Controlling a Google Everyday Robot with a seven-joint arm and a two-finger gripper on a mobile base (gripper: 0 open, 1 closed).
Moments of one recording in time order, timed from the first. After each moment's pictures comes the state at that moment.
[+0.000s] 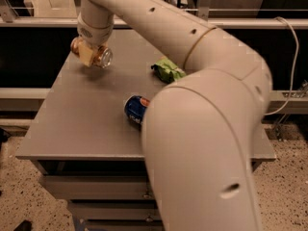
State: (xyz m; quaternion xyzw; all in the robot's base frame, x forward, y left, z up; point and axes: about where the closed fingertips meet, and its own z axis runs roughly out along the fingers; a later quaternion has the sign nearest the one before) arm 0.718 0.172 0.876 -0.52 0.82 0.07 0.22
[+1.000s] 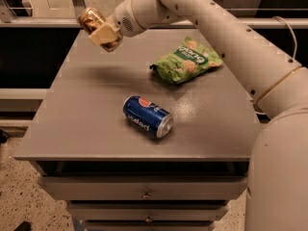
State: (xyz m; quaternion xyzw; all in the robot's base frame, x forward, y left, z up) arm 0.707 0.134 0.956 -0.51 0.68 0.28 0.44
